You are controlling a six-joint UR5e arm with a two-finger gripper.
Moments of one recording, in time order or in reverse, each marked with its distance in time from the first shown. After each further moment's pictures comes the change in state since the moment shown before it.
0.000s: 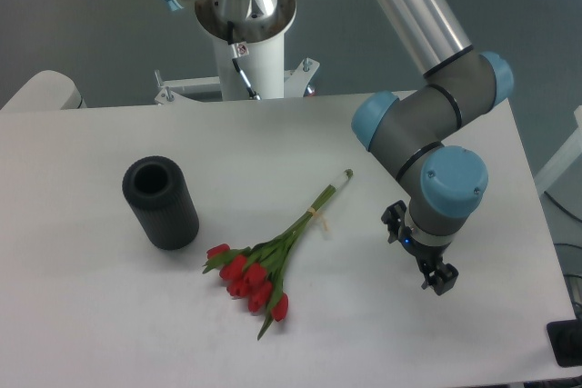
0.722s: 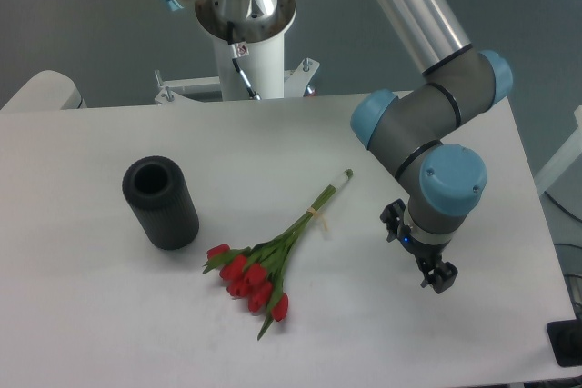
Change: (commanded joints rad) arm 0.002 0.037 -0.043 -0.012 -0.009 -0.012
